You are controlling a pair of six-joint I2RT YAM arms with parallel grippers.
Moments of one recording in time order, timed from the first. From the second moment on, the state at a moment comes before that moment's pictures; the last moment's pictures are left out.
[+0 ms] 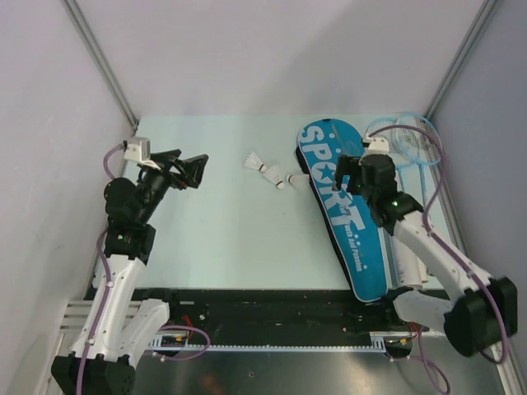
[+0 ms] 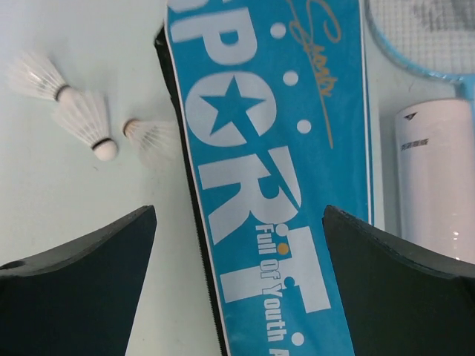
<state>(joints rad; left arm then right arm) -0.08 0.76 0.76 0.16 0.34 -0.36 0.39 1.08 0.88 -0.22 0.26 0.28</state>
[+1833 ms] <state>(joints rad) -0.14 0.97 0.79 0.16 0.64 -0.46 0.16 1.58 1.16 -0.44 0.43 0.07</state>
